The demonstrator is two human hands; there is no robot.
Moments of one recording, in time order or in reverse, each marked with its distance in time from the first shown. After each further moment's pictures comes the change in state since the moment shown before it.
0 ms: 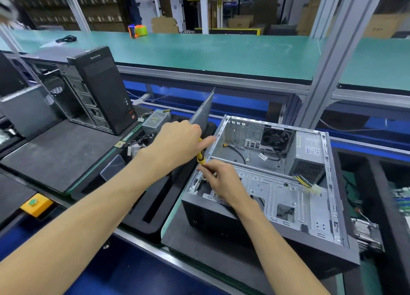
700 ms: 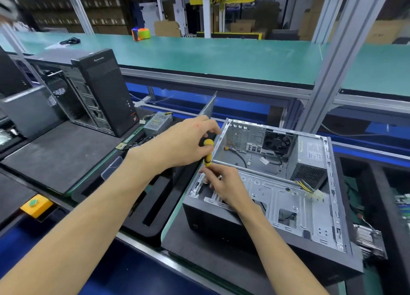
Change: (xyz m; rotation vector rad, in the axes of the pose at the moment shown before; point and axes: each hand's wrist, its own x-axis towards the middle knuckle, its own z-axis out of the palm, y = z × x) left_hand -0.004 -0.008 -0.012 -0.444 -0.044 0.185; right_hand -0.001 0.002 -0.002 0.138 -0.003 0.103
